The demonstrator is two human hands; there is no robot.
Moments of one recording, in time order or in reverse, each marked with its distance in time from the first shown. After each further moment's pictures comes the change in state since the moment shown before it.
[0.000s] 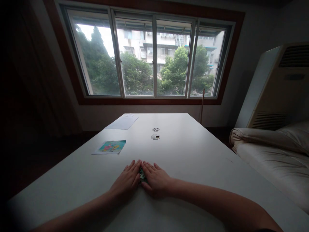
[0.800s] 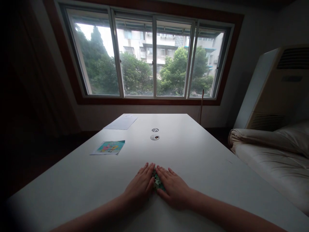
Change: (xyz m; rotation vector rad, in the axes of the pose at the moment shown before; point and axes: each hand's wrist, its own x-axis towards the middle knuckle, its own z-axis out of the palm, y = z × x) left_hand 0.007 0.033 0.005 -0.167 -0.013 0.130; right_hand -0.046 0.013 -0.001 -0.005 0.034 0.111
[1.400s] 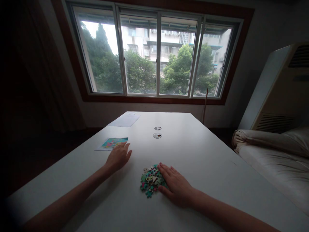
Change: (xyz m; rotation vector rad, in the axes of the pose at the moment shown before) left_hand 0.018 -0.106 -0.049 0.381 0.399 -0.317; right_hand -0.004 0.001 -0.004 0.040 0.033 0.015
